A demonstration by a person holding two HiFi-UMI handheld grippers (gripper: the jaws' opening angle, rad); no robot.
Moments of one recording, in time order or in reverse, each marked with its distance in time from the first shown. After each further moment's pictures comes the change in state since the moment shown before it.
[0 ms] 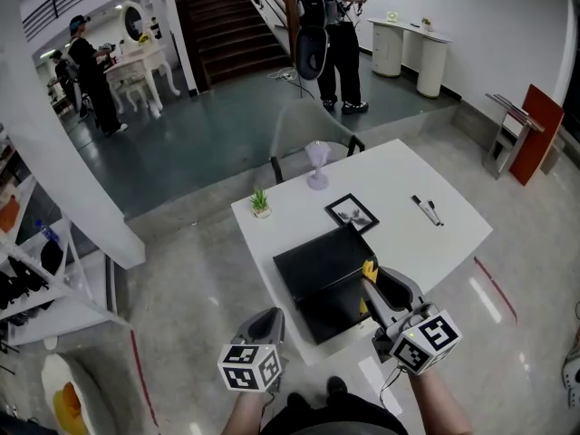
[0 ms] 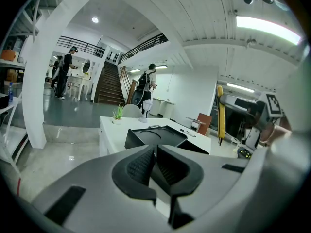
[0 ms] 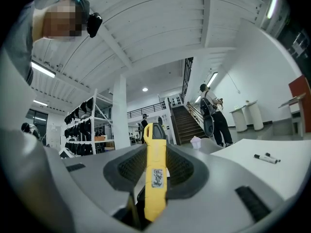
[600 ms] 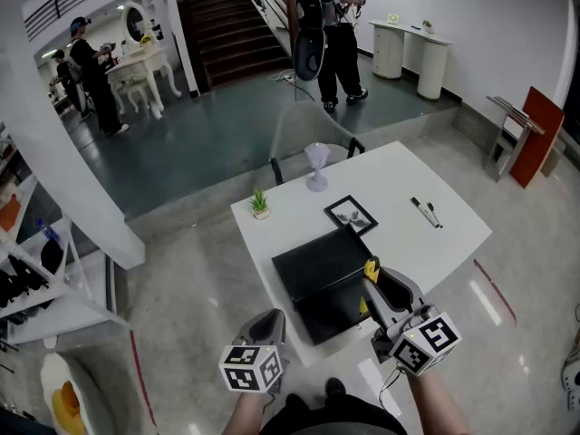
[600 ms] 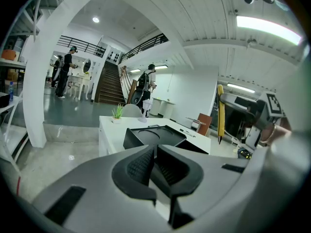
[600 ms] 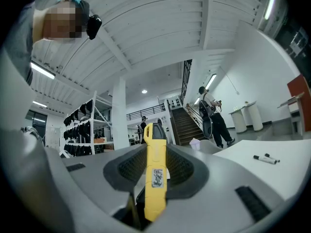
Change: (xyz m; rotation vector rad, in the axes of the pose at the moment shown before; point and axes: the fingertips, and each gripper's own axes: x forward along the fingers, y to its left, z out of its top) left arm 0.003 -0.008 -0.003 -0.005 -0.002 0.003; right arm -0.006 -0.006 0.005 0.006 -0.028 -0.007
